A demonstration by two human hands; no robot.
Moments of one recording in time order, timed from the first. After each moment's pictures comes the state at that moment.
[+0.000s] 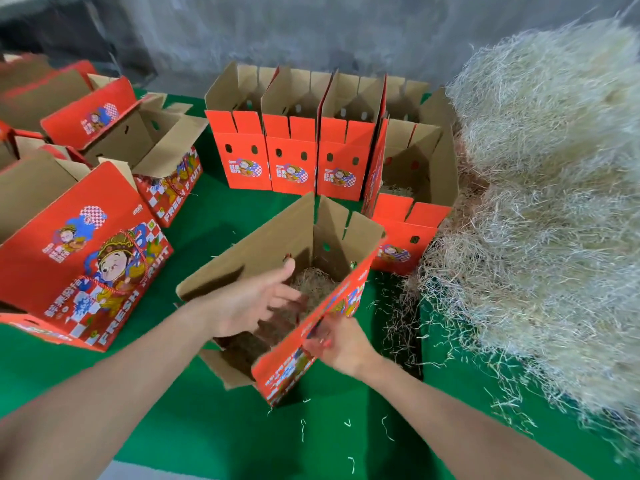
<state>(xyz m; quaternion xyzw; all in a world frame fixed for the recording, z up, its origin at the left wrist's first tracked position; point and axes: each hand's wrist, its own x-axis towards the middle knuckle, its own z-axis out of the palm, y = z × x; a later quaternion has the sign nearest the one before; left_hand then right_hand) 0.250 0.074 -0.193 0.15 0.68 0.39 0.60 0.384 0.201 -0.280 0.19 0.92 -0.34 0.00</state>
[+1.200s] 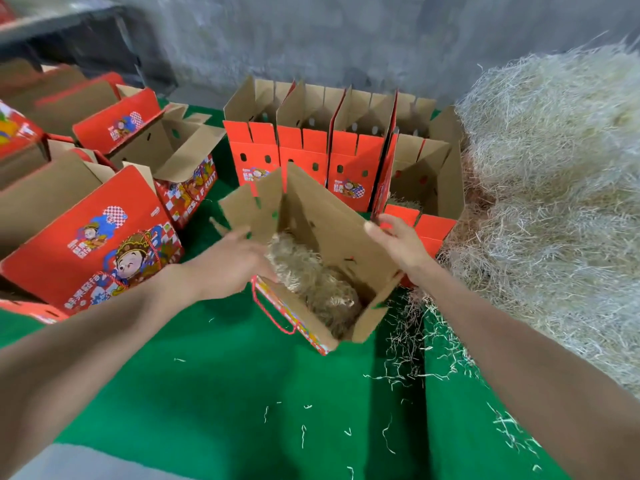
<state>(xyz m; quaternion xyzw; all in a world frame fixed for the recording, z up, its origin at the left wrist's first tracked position) 0.190 0.057 -0.187 0.60 0.79 -0.08 0.04 0.332 0.319 -0.205 0.31 0.82 -0.47 -0.10</state>
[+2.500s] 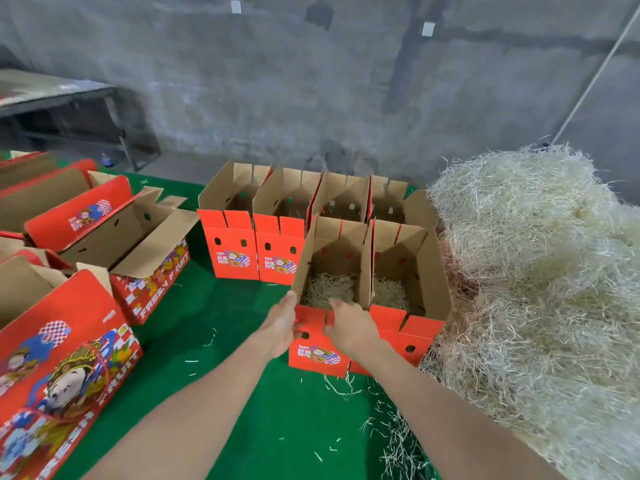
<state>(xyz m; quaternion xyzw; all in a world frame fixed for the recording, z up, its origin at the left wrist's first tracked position) 0.151 0.237 -0.223 -0.01 0.64 0.65 0.40 0.244 0.328 -0.206 0.29 0.94 -0.16 0.02</state>
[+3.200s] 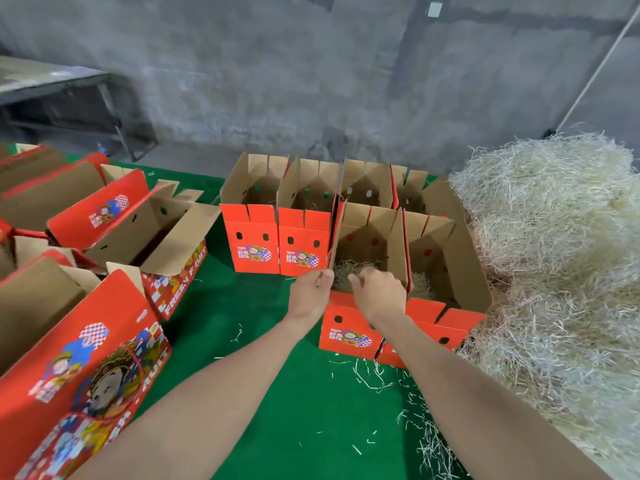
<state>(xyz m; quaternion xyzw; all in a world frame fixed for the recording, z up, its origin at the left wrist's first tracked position) 0.113 0.220 -0.213 0.24 0.79 0.54 0.19 0.192 0.324 -0.200 0.37 0.91 -0.11 -0.14</state>
